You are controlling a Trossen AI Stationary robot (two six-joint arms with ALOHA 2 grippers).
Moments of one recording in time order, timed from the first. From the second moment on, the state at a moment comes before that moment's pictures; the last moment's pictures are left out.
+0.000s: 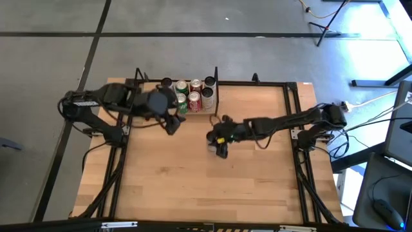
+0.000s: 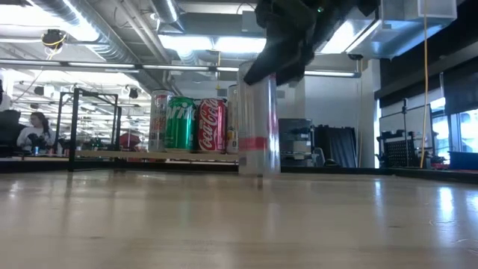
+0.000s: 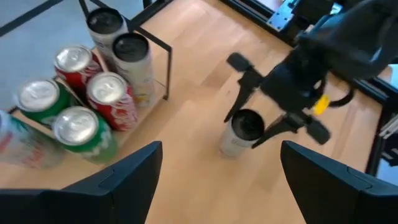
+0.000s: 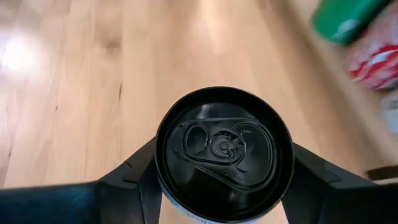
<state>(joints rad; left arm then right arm) -0.12 1.41 1.79 -1.22 -0.38 -0.68 0.10 1.63 1.15 -0.26 0.14 0.21</state>
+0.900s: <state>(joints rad) -0.32 1.53 1.78 -1.17 -0.49 -0.85 0.14 1.61 1.15 -0.25 0.17 0.20</state>
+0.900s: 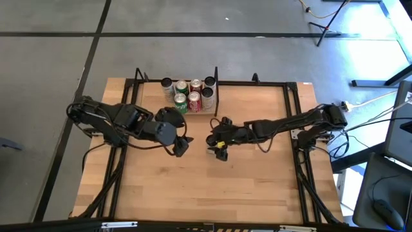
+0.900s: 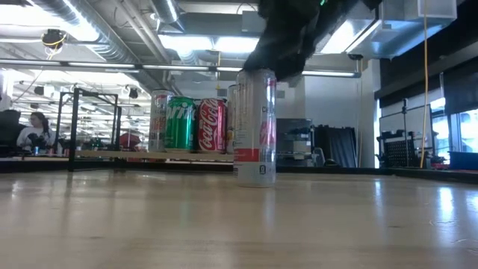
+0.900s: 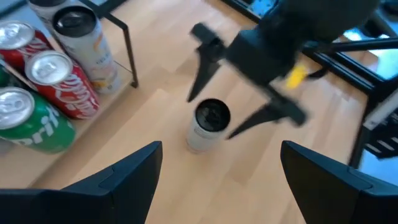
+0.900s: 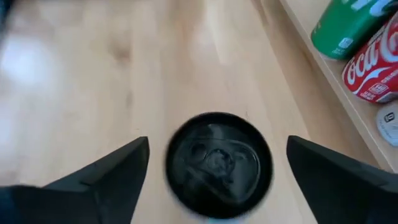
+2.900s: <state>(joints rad) -0.17 1.86 1.51 -0.64 -0.45 -0.72 0.27 1.17 1.00 -0.65 0.24 0.45</state>
